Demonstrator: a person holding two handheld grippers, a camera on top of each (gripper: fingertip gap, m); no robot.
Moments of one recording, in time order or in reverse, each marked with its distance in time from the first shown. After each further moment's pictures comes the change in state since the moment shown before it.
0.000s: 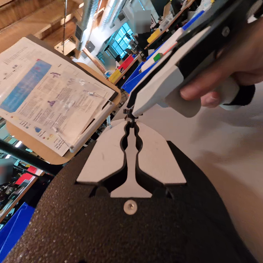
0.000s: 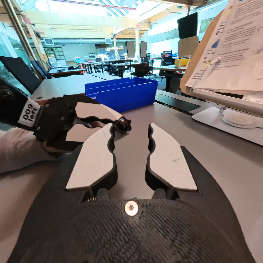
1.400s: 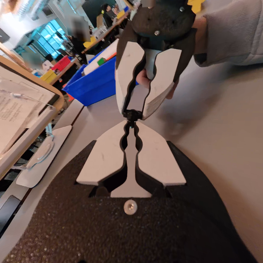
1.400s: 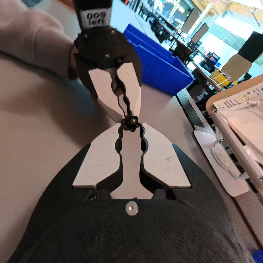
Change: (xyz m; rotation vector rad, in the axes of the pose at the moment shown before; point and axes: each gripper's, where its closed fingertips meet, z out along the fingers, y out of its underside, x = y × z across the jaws) left arm 0.052 -0.002 -0.009 0.050 0.451 -0.141; right arm -0.022 0.036 -0.029 -0.232 -0.269 -0.596
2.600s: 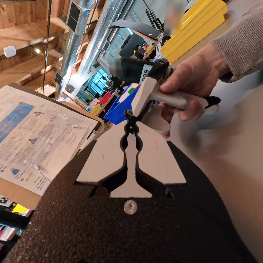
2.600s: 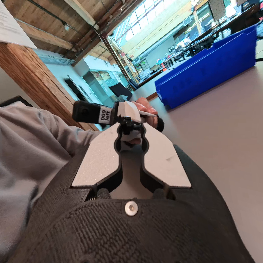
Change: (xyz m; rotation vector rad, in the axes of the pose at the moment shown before) left arm -0.020 -0.031 -0.016 0.167 -0.226 0.246; right arm 0.005 -0.038 0.008 0.434 -0.377 1.029
